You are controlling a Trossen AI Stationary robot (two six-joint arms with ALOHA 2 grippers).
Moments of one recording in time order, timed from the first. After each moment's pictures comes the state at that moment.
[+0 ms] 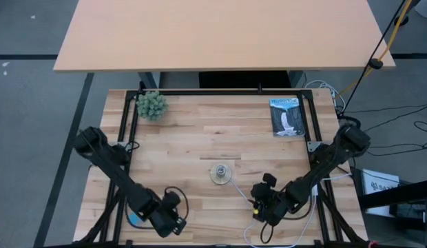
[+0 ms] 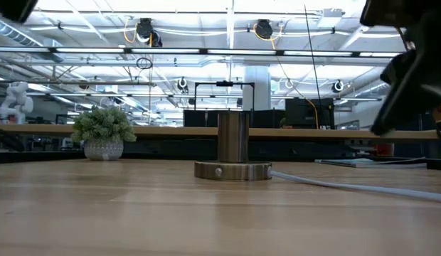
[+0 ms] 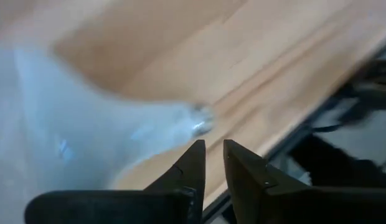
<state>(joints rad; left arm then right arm) -0.79 1.70 1.12 -0.59 -0.06 -1.75 0.73 1.70 0.96 -0.39 0.54 1.04</state>
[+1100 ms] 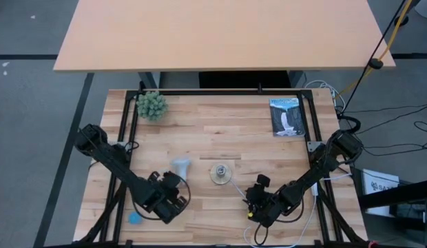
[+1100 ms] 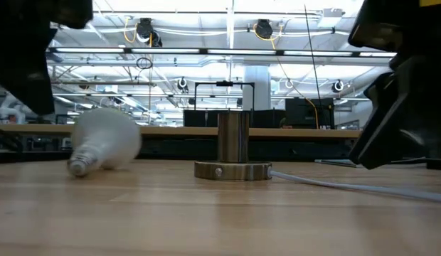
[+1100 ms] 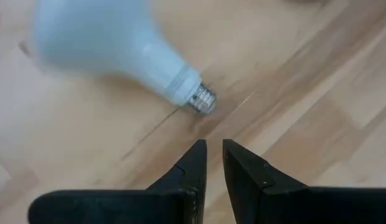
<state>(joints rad) -0.71 1.67 1.12 -0.94 -0.43 -1.57 0.71 1.81 0.96 -0.26 0.60 0.91</state>
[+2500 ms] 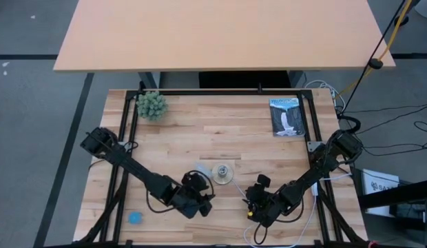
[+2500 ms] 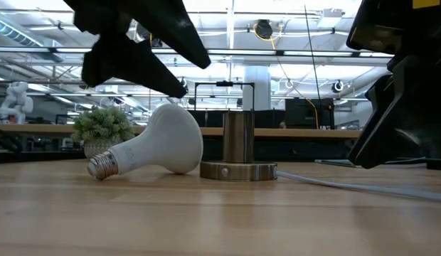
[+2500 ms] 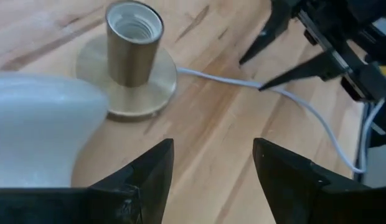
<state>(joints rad) -0.58 1.78 1.12 -0.21 -0.57 -1.11 0.71 1.81 0.96 -0.26 0.60 0.95</state>
